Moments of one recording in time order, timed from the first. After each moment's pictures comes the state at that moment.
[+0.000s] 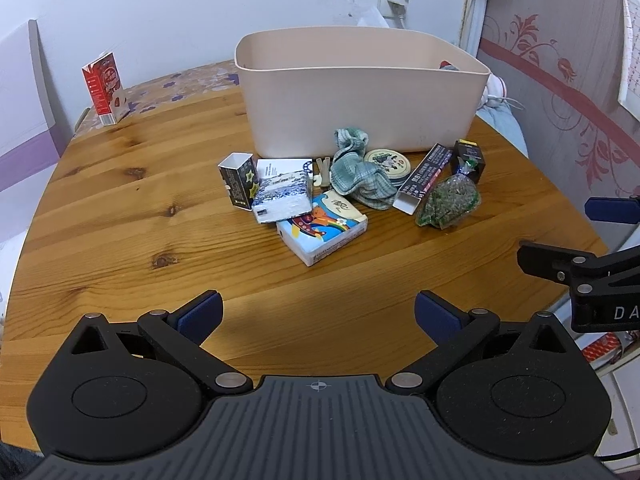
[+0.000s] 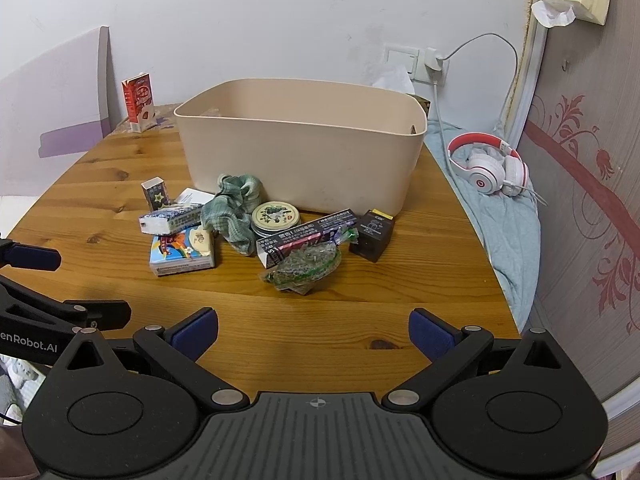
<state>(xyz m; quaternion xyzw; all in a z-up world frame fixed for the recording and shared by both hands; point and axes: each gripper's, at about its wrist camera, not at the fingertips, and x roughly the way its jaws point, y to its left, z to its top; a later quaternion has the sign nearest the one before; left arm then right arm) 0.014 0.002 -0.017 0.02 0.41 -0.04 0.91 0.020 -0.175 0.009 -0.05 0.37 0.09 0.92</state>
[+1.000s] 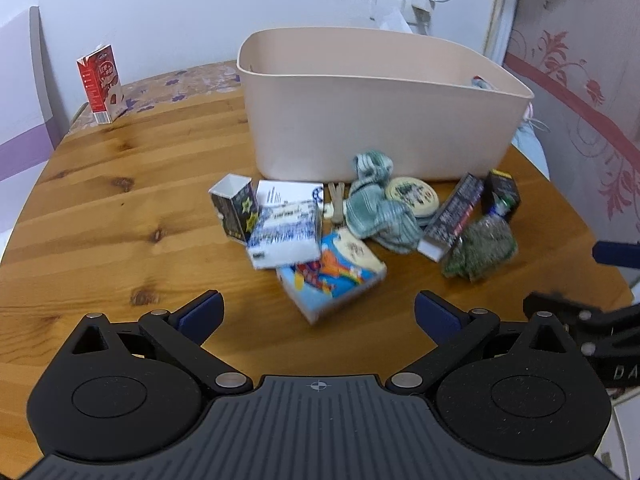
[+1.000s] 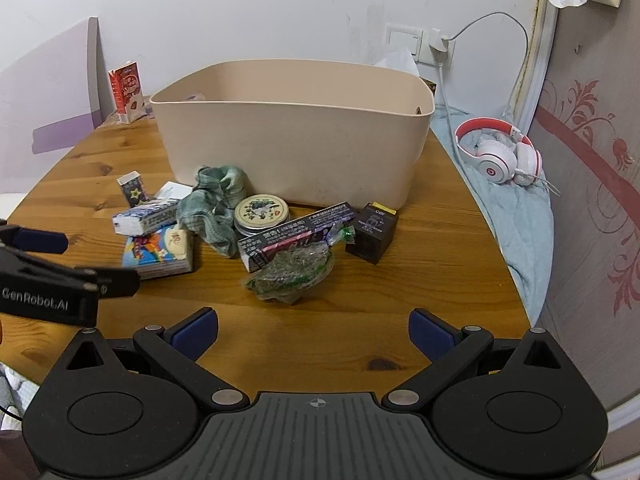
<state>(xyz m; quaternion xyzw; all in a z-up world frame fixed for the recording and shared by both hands) 0.075 0.000 -0.033 0.00 0.41 -0.02 0.91 0.060 -0.180 -0.014 -0.05 0.39 0.10 0.92</state>
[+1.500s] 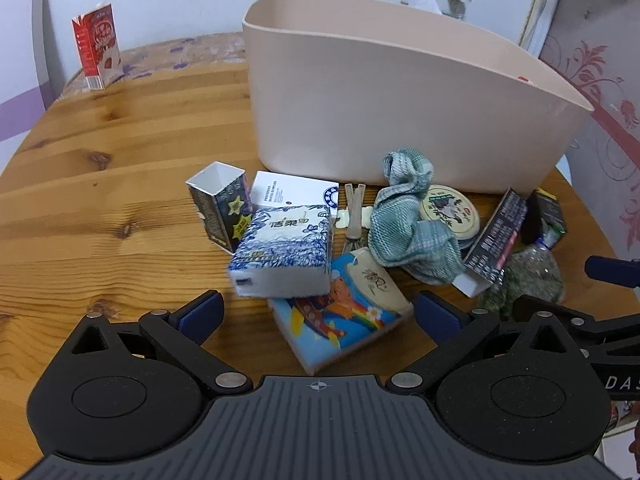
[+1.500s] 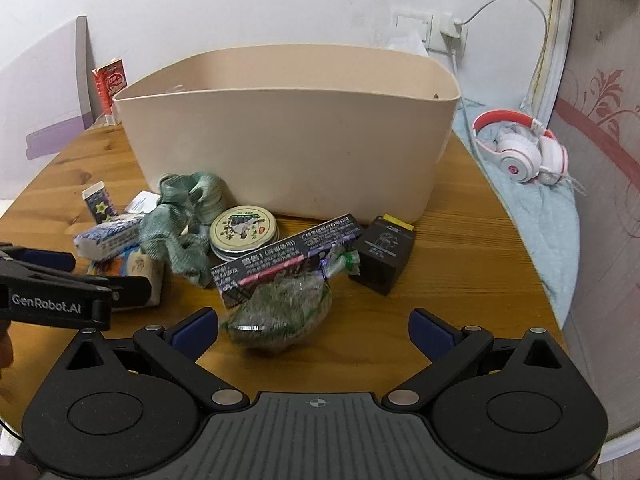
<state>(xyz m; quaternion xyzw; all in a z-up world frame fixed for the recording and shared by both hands) 0.128 0.005 -0.068 -0.04 0.43 0.00 0.90 0.118 -0.179 -0.042 -0.03 0.40 0.11 0.91</state>
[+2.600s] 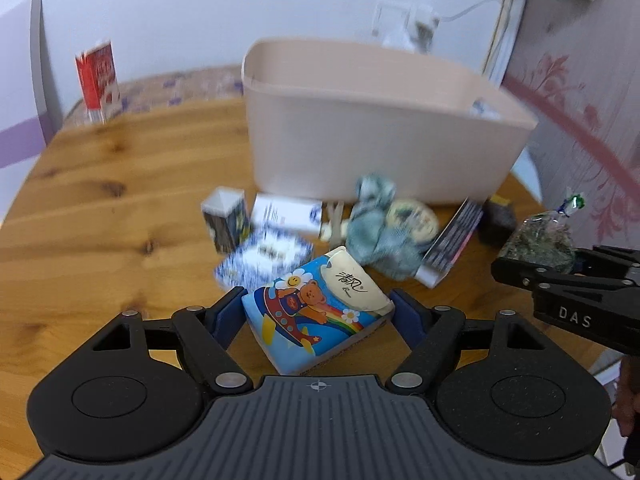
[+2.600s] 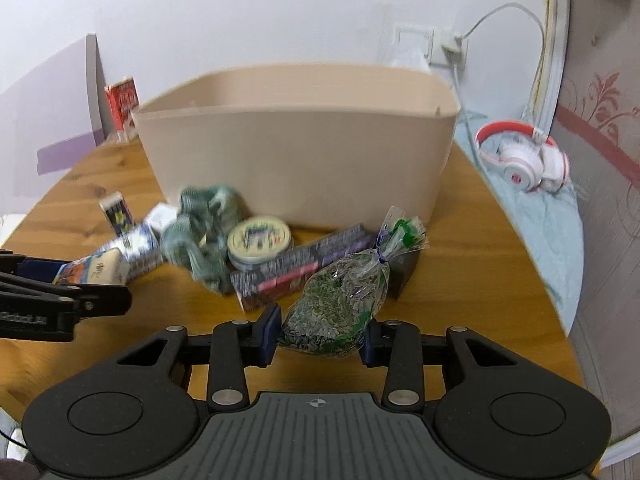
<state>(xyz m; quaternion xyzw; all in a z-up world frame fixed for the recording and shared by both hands) 0.082 0.010 -0.022 -0.03 0.39 -0.04 0.92 0.100 -0.179 -0.030 -0.02 0.37 0.12 0.92</state>
